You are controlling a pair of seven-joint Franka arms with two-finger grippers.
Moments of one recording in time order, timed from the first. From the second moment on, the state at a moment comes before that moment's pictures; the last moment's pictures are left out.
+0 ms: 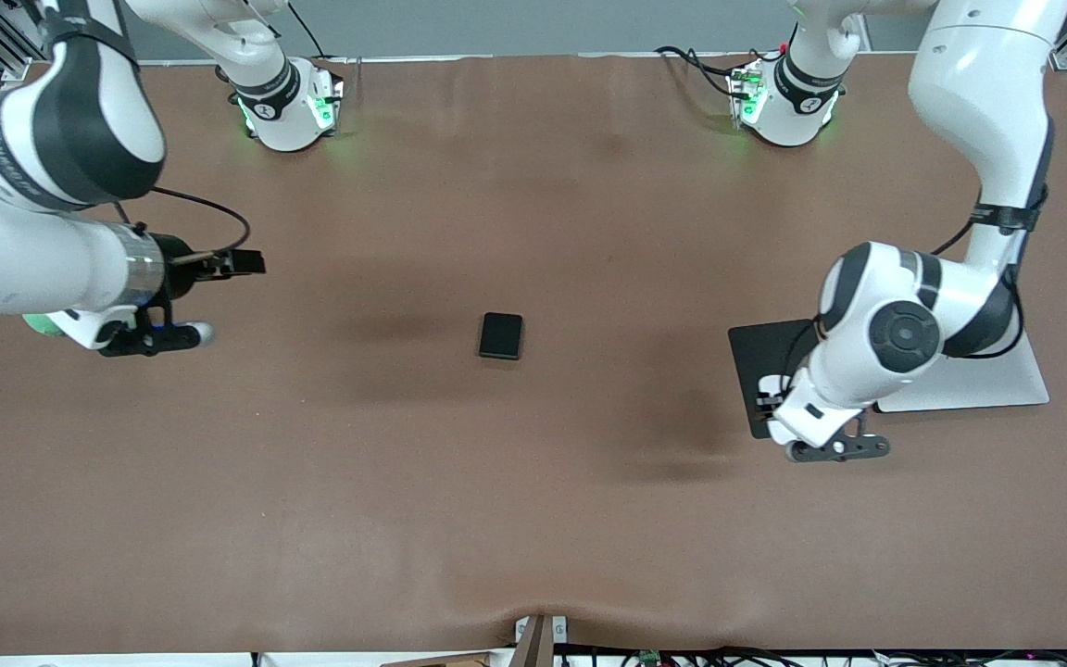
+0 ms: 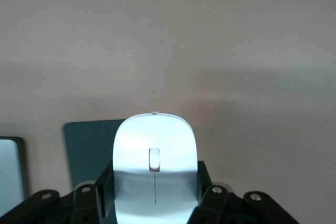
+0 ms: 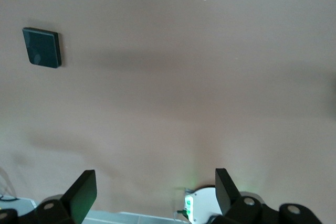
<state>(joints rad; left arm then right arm) -0.01 0.53 -0.24 -1.66 0.18 2.17 -0.36 0.15 0.27 0.03 -1.52 0.17 1.40 0.11</state>
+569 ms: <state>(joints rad) 0.13 0.57 -0.24 -1.72 0.20 2.17 -0.30 0.29 0.30 0.03 -1.61 0.20 1.63 0.30</state>
